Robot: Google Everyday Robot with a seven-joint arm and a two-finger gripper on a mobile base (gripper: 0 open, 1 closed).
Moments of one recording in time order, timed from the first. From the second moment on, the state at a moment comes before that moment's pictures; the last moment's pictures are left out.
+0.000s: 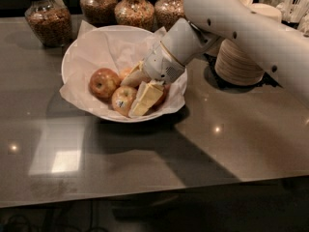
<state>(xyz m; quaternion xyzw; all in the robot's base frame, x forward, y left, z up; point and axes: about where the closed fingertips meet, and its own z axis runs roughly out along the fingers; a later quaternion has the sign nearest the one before) 0.527 0.042 0.865 -0.73 0.57 0.28 0.24</state>
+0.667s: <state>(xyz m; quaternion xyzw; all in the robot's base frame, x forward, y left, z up) 0.527 0.042 0.867 -0.73 0.57 0.28 0.24</state>
